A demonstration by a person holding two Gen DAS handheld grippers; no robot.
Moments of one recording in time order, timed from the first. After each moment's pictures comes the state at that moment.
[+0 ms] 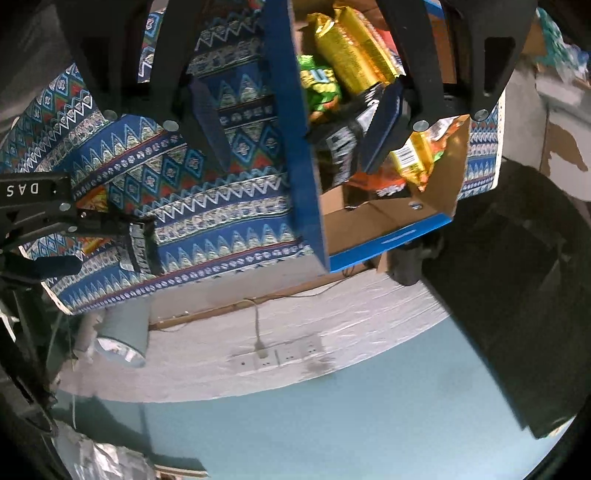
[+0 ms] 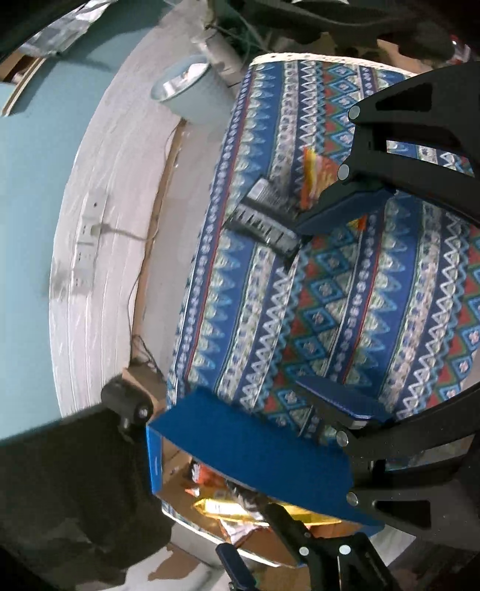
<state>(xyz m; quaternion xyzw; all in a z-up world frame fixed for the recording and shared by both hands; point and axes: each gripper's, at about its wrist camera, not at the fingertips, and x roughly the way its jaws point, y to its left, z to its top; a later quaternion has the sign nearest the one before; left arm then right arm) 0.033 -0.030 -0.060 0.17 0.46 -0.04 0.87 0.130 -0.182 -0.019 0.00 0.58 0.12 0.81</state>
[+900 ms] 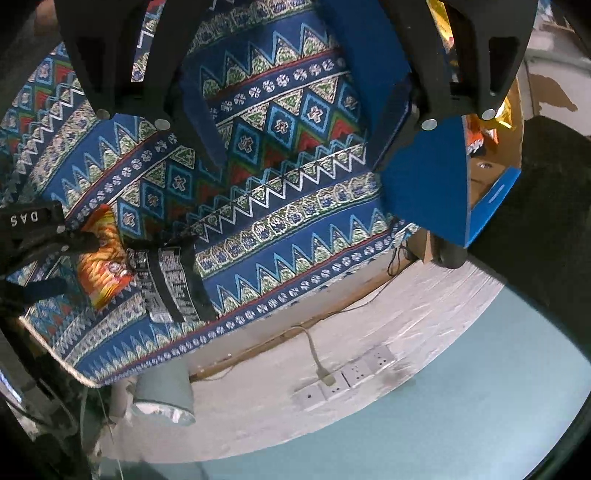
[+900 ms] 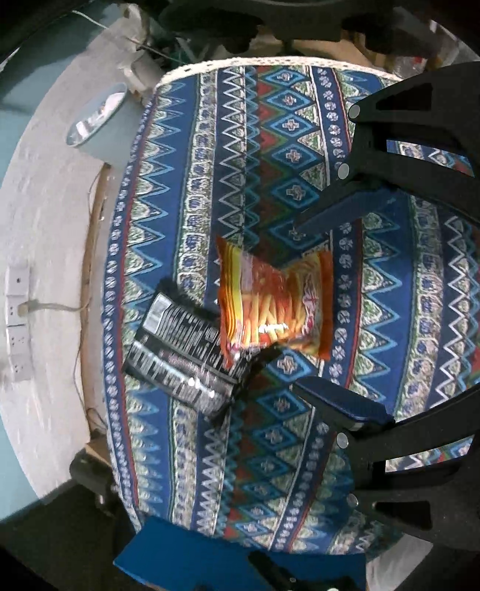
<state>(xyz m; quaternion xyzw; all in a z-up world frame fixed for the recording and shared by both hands) 0.071 -0.121 -0.144 0.26 0.49 -0.10 0.83 0.134 -0.288 -0.128 0.01 0.66 0.04 0.75</state>
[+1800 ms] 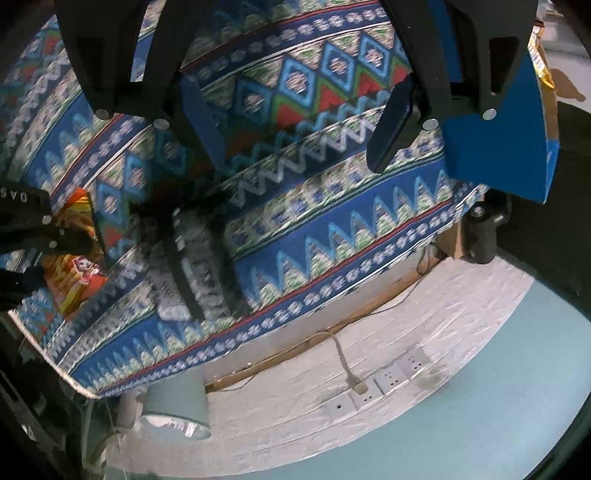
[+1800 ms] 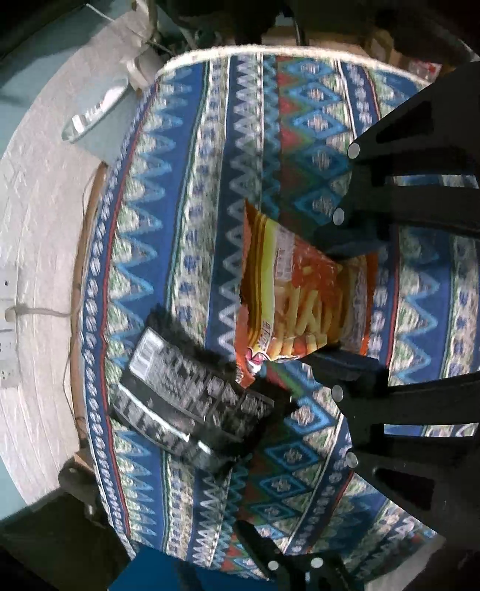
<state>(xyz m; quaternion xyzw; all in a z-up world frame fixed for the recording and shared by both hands) 0.111 -0.175 -0.184 0.24 0.52 -0.12 0.81 0.150 -0.318 -0.154 -0.02 0.66 0.04 0.75</state>
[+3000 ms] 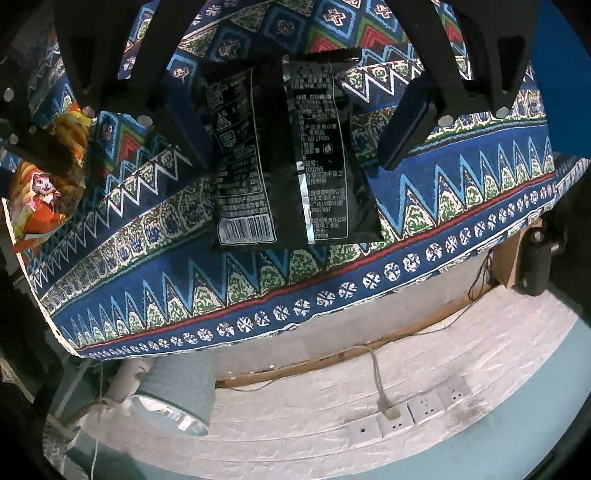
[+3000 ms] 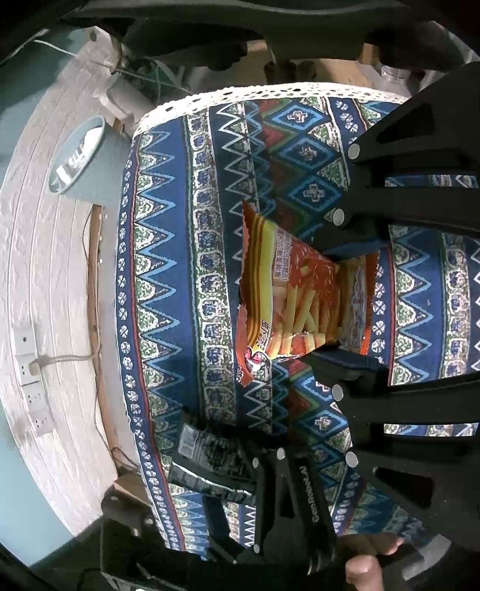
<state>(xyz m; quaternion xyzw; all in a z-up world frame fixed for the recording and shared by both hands) 0.168 -0.239 -0.231 0.13 0.57 -0.14 0.80 0.153 -0.376 -0.138 0.04 0.64 0.00 0.77</state>
